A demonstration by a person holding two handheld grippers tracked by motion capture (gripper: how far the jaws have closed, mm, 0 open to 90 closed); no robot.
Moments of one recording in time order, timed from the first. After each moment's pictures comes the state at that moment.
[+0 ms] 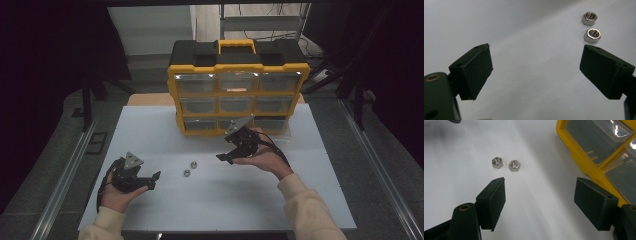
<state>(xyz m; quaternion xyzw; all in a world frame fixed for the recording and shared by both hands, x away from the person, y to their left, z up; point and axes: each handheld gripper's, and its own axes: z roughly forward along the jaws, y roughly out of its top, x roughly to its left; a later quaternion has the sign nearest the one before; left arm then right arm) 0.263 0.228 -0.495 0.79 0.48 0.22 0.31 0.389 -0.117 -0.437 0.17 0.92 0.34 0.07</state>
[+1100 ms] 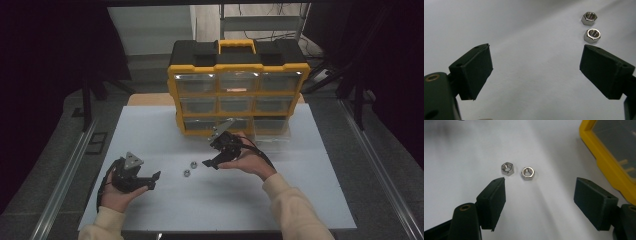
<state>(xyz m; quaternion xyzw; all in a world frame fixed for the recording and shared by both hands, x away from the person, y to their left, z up) 0.263 0.228 -0.495 0.79 0.48 0.22 0.31 0.388 -0.073 -0.461 0.13 0.93 0.33 0.04</state>
